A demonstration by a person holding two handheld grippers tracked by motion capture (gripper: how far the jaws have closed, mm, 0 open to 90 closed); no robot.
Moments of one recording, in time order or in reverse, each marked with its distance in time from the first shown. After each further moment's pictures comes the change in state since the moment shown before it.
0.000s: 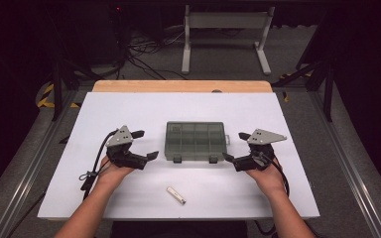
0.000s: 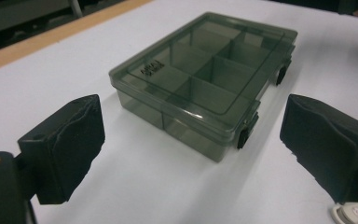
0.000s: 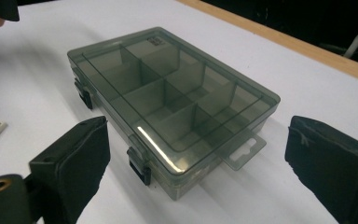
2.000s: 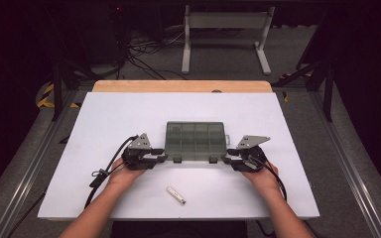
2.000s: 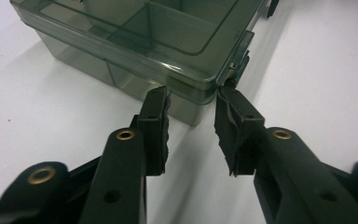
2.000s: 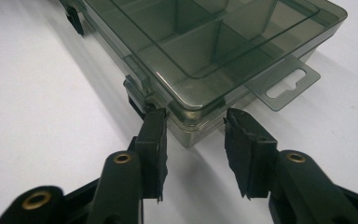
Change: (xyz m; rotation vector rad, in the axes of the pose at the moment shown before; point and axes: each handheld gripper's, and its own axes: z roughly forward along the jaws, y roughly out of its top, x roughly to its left) left arm -0.006 -0.015 0.043 0.201 -0.127 0.022; right arm 0.000 -0.024 0.029 0.220 0.061 -0.010
